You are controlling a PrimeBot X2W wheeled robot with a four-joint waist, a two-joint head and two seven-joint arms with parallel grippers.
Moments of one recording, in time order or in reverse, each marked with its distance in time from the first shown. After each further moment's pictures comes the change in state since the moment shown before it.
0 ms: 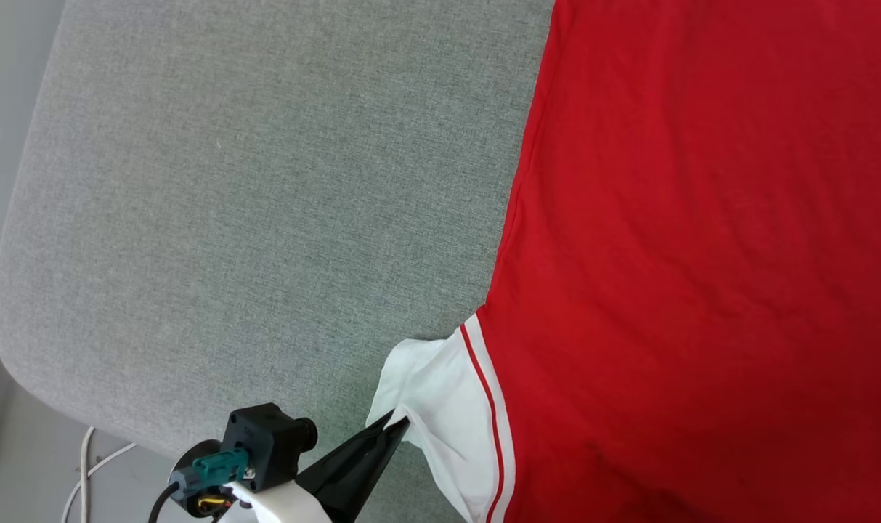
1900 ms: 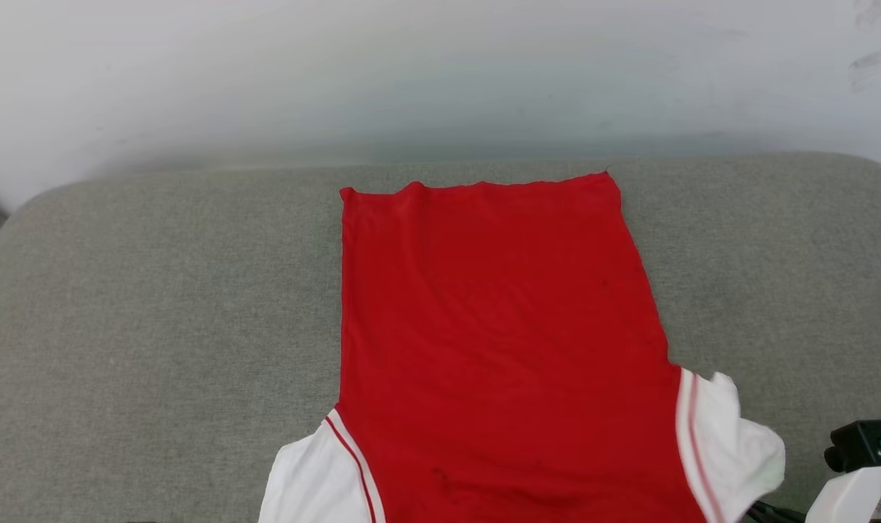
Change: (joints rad) left arm 0.279 0.052 0.106 0.430 -0.189 -0.043 -0.154; right arm 1.278 -0.240 0.512 -0.411 0.809 0.000 -0.735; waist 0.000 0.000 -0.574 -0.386
